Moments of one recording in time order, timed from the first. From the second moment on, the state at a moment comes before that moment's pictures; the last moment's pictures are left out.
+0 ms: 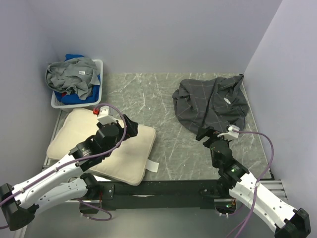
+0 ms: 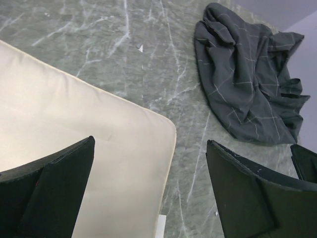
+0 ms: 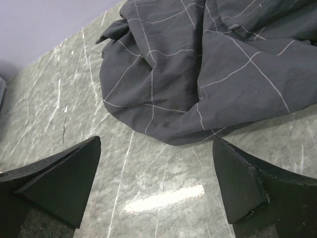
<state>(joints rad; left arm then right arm) -0.86 0.78 0.69 -0.32 -0.56 -0.82 0.63 0.45 0.19 -0.02 0.69 0.67</state>
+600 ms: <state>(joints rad) -0.86 0.76 0.74 -0.54 -0.67 -0.91 0.63 0.56 0.26 -0.04 0.61 0.67</state>
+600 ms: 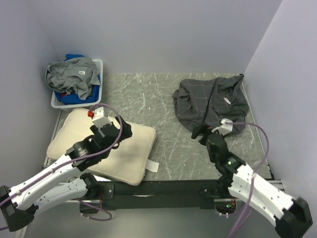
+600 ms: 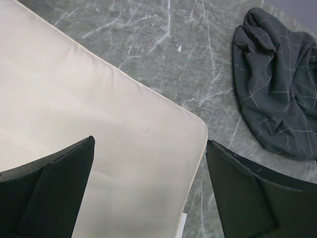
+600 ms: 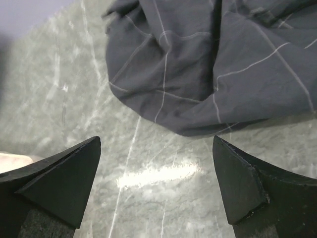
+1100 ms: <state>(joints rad) -1.04 1.06 0.68 -0.51 -0.66 -0.96 0.68 1.29 0.77 -0.10 0.52 0.57</state>
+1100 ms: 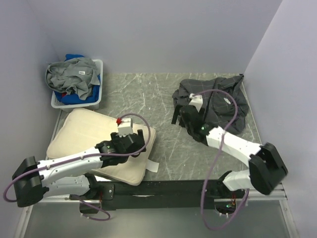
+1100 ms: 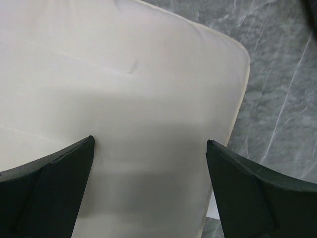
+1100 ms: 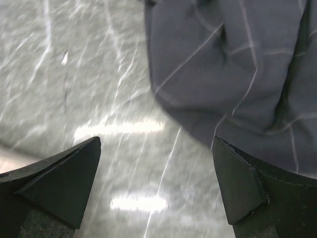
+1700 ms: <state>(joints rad) -0.66 1.13 0.67 -0.26 -0.42 -0.85 0.52 1.91 1.29 -0.27 0.42 0.44</state>
